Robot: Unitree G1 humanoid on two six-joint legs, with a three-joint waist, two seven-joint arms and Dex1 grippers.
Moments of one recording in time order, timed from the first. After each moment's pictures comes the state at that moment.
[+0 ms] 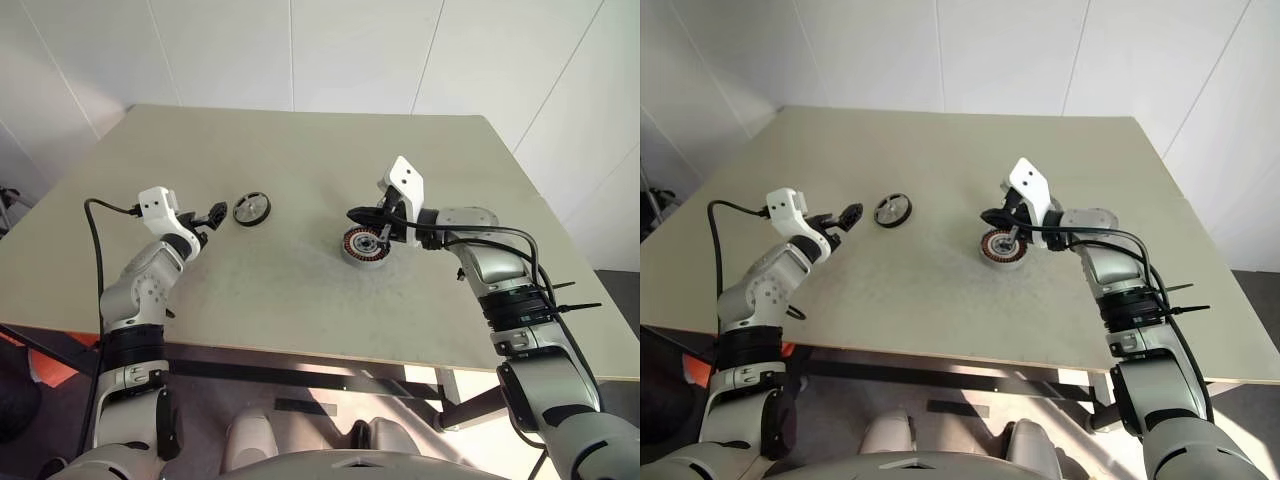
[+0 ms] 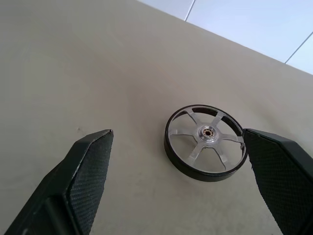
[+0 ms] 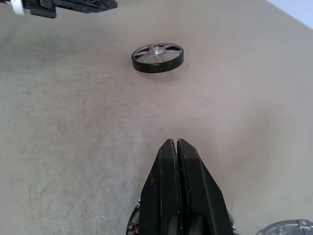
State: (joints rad) left arm -0.51 0.21 0.40 0.23 -0.51 0.64 -0.21; right arm -0.65 -0.45 0.13 0.24 0.15 0.34 0.97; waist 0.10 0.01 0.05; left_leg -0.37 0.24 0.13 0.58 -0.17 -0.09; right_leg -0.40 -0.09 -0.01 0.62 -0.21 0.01
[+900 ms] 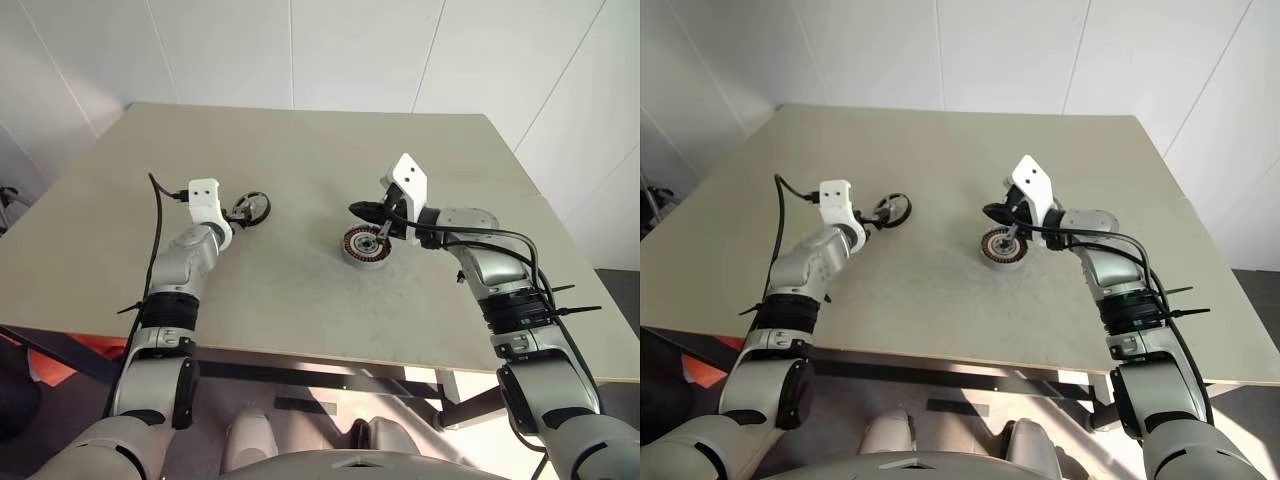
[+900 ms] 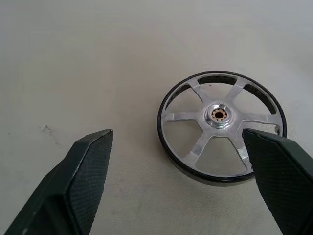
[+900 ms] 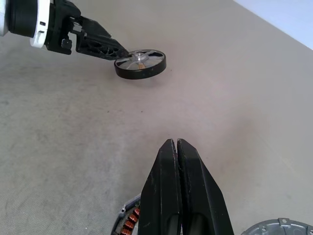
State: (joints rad) left arm -0.65 0.22 0.16 0.45 -0.23 0.55 -0.07; right arm -0.64 -0.45 0.12 0.24 0.16 0.30 0.90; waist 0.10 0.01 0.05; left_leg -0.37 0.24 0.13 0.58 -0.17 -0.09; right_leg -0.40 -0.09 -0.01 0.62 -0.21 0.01
